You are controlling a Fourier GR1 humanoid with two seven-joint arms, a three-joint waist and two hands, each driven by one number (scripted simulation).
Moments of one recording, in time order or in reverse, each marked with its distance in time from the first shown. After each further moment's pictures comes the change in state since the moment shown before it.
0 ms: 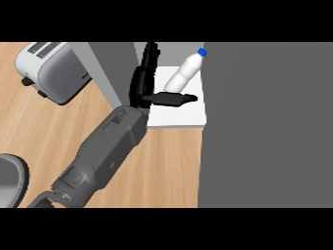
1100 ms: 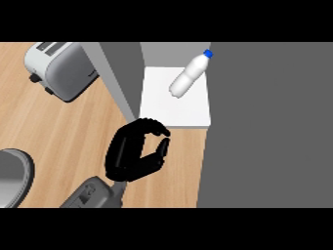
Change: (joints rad) left arm 0.633 0.170 -0.266 -0.863 -0.011 -0.064 0.143; right arm 0.032 -0.131 0.059 -0.047 0.100 0.090 -0.015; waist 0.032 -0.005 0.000
